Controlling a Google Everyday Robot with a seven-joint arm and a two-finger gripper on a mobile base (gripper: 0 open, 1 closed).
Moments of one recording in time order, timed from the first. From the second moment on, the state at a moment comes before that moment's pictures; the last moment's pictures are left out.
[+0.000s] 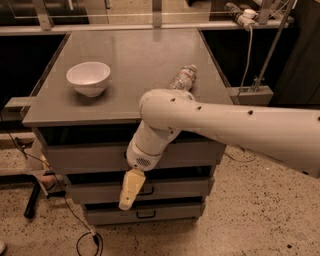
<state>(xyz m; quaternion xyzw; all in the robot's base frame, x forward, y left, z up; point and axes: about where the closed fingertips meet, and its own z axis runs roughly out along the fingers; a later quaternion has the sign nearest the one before) 0.467 0.086 0.694 -0.67 0.71 0.19 0.12</state>
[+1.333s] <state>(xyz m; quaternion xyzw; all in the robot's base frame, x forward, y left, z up) 0.471 0.075 0.651 -0.66 0.72 0.19 0.09</state>
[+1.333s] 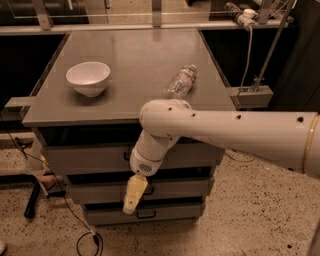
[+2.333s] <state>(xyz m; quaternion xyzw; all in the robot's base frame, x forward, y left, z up) 0.453 0.066 0.659 -0.64 0.74 0.20 0.08</state>
